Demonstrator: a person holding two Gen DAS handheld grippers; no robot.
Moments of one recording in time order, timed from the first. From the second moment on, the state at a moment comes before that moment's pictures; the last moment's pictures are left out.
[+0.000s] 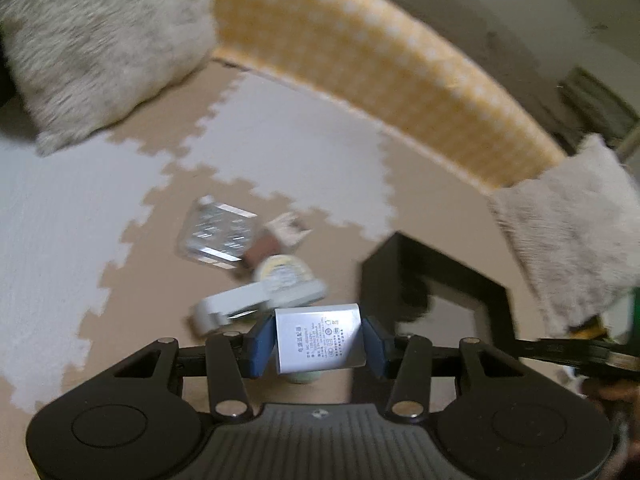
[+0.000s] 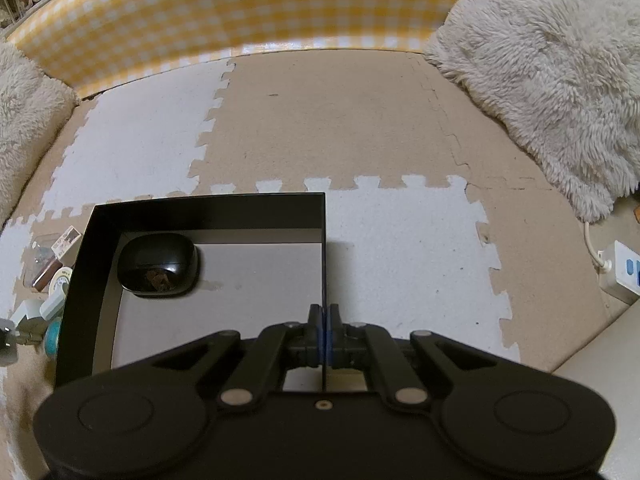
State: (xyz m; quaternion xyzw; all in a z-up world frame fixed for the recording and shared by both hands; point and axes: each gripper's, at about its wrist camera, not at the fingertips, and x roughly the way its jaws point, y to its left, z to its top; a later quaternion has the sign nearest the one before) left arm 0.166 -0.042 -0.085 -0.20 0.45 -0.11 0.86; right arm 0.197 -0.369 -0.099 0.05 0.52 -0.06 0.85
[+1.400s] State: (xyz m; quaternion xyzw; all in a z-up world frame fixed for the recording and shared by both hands) left arm 0.158 -0.148 -0.103 -0.05 0.48 -0.22 0.85; right arm 0.198 -0.365 -0.099 0.04 0.53 -0.06 0.85
